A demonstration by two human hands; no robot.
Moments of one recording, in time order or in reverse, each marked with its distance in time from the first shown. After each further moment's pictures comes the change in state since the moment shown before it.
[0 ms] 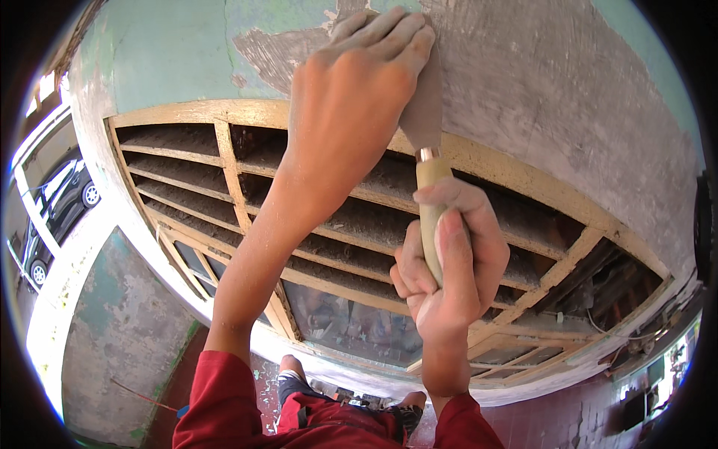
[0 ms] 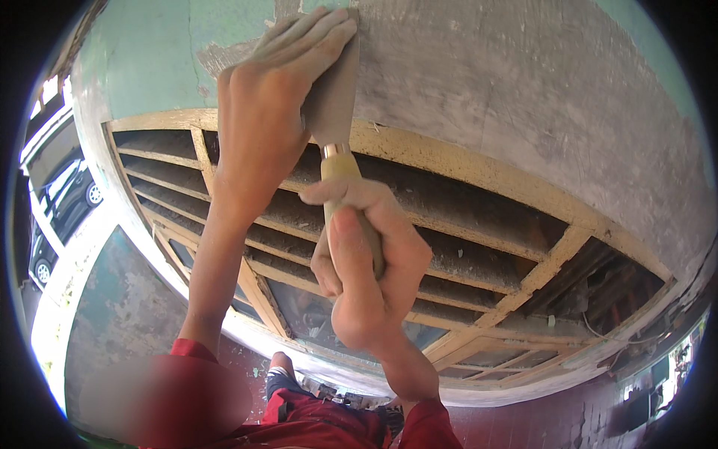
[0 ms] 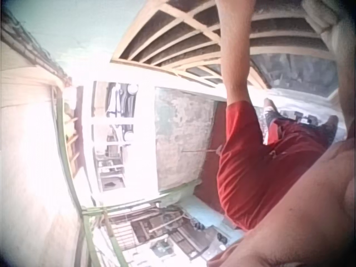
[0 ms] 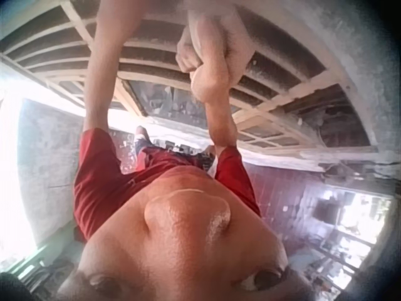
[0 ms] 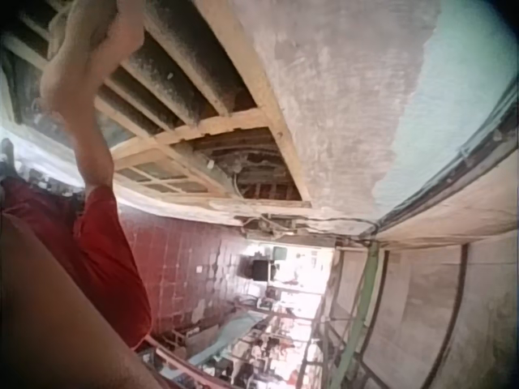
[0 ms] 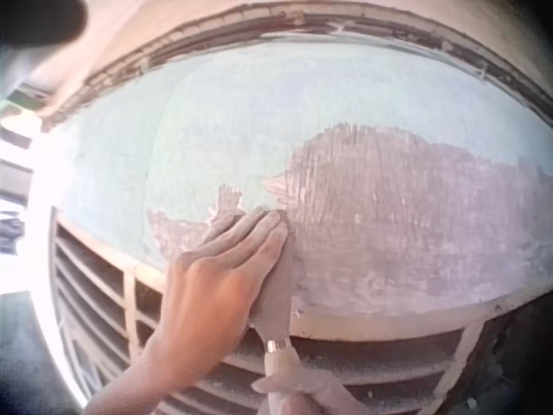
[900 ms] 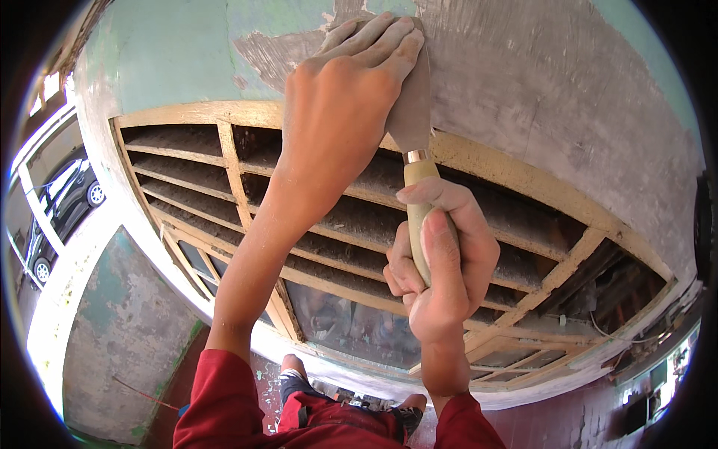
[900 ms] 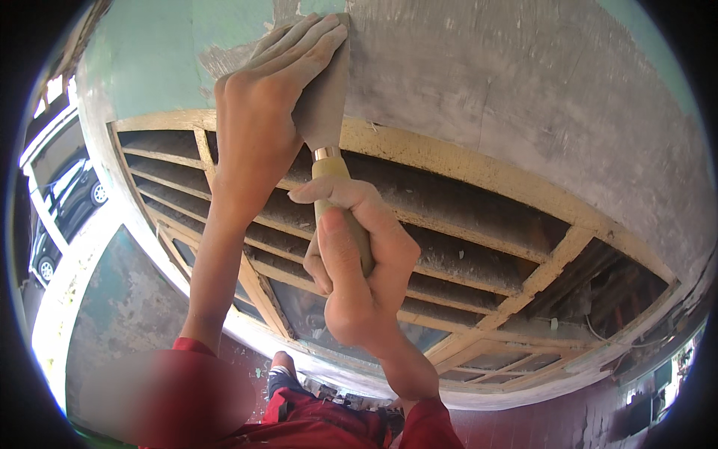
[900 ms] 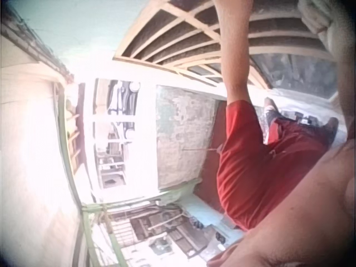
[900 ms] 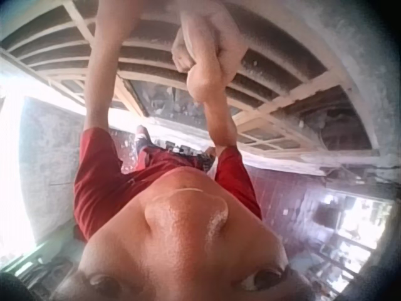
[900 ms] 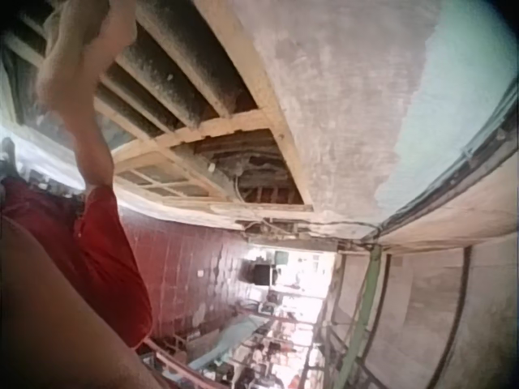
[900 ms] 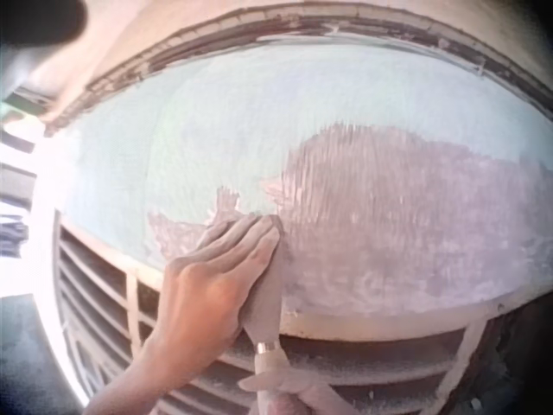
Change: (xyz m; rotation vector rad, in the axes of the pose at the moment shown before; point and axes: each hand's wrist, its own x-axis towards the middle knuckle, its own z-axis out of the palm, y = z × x) left_hand -0.009 0.001 0.010 0.027 0.060 -0.096; right_hand -0.002 0.004 -0.001 0.055 -0.037 0.009
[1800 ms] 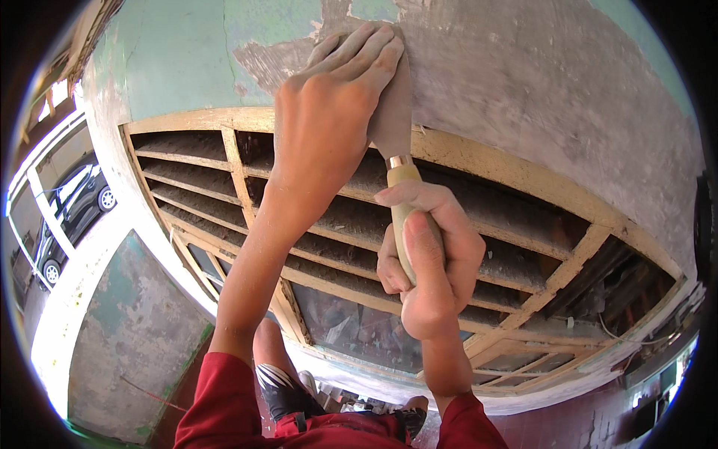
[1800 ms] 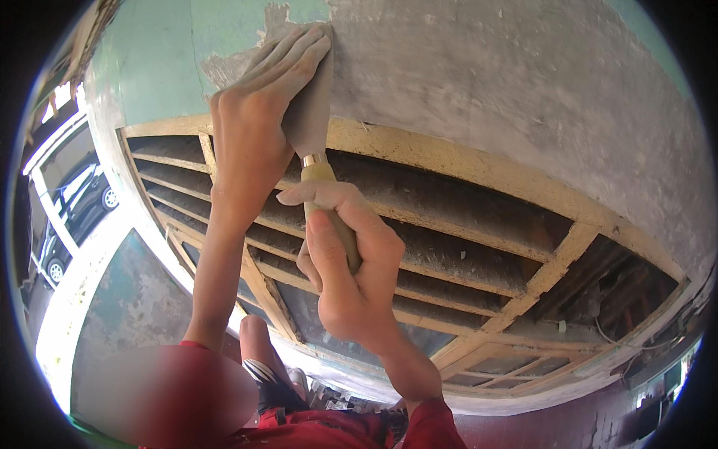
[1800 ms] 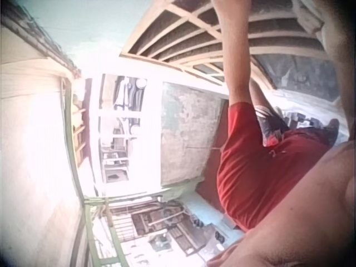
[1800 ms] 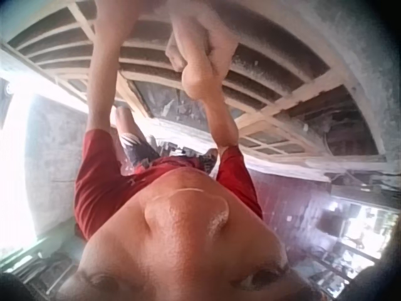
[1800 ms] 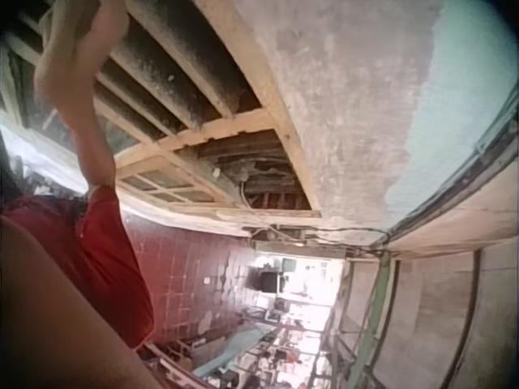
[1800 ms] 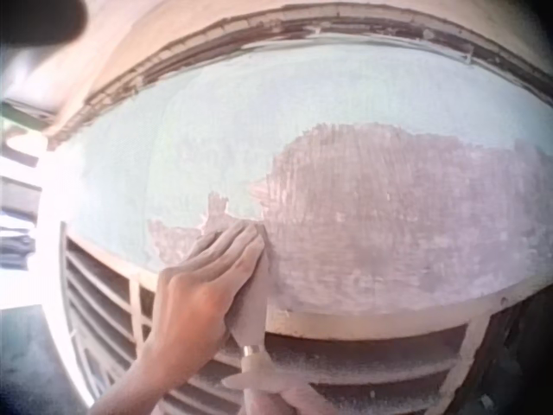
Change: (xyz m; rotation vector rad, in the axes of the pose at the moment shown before) left_hand -0.006 -0.002 0.000 0.058 0.006 0.055; right_hand 0.000 0.001 -0.003 -0.130 -0.050 -0.006
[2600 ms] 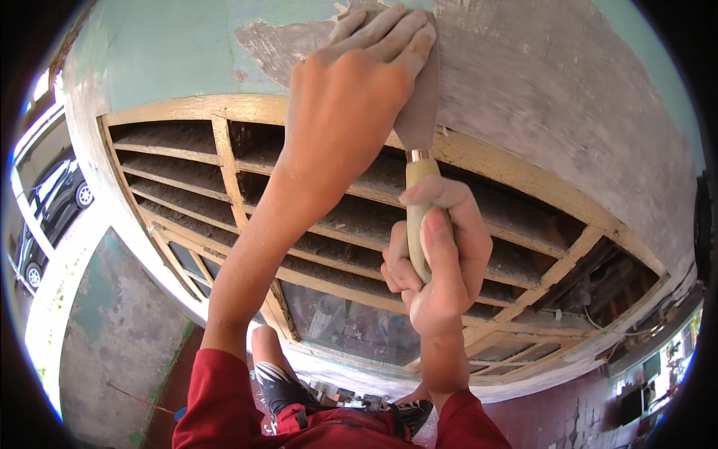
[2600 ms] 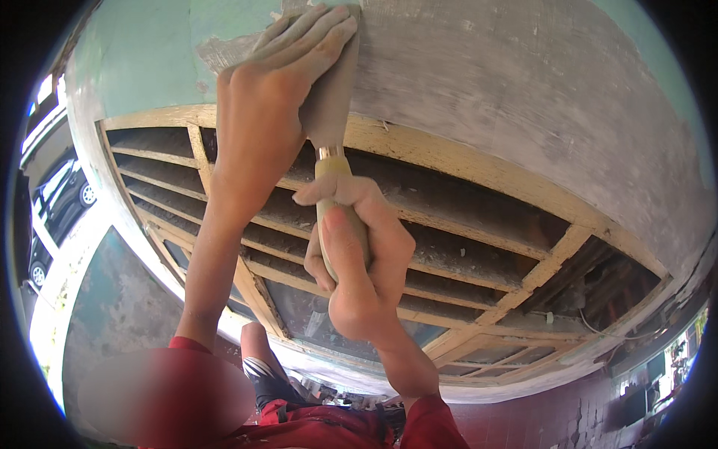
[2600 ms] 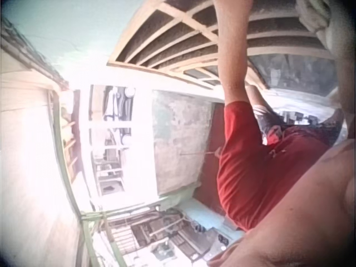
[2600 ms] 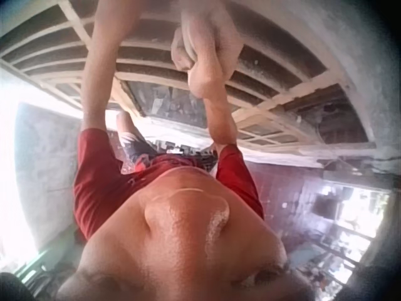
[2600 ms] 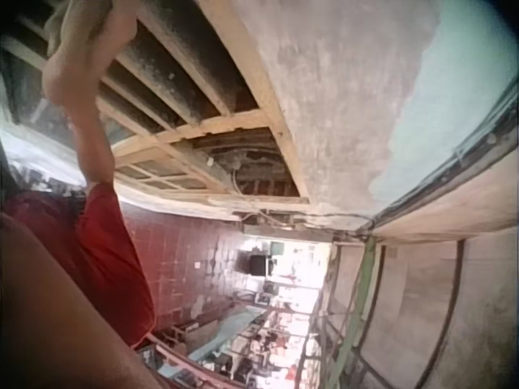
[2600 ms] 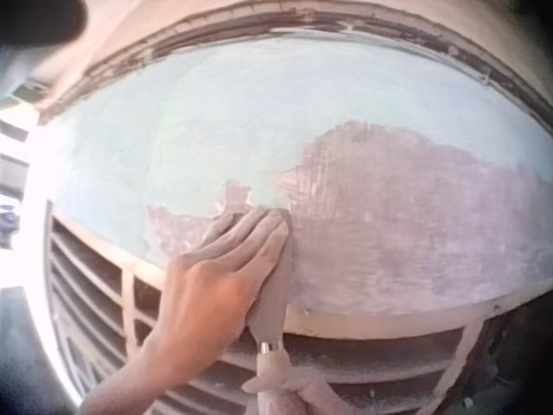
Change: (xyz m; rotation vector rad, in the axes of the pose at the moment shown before) left_hand 0.009 -0.012 -0.008 -0.066 -0.055 0.070; right_hand 0.002 0.011 0.007 0.103 0.014 0.037
